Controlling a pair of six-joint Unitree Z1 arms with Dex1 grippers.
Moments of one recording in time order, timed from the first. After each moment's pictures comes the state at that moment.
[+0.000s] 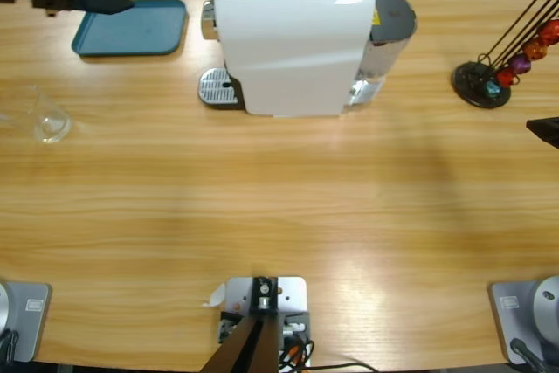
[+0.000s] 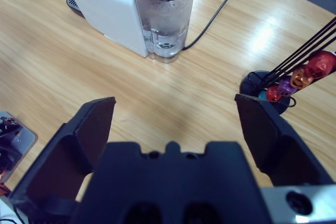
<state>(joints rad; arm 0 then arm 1) -0.50 1.48 -1.08 0.21 -0.36 -0.69 0.64 0.82 -0.79 0.62 -0.08 0.03</state>
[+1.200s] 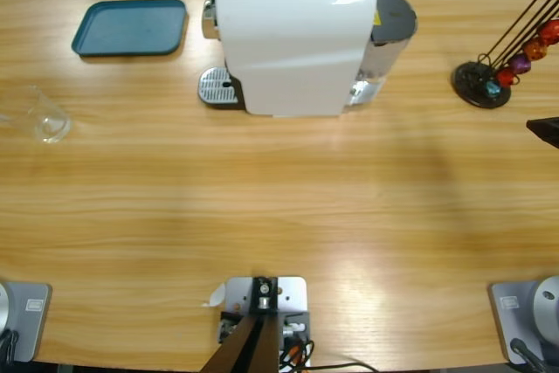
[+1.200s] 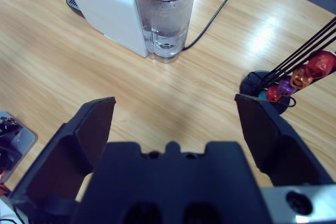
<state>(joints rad) -0.50 1.69 -1.10 -0.07 -0.51 -0.87 0.64 0.82 -0.79 0.62 -0.08 0.03</state>
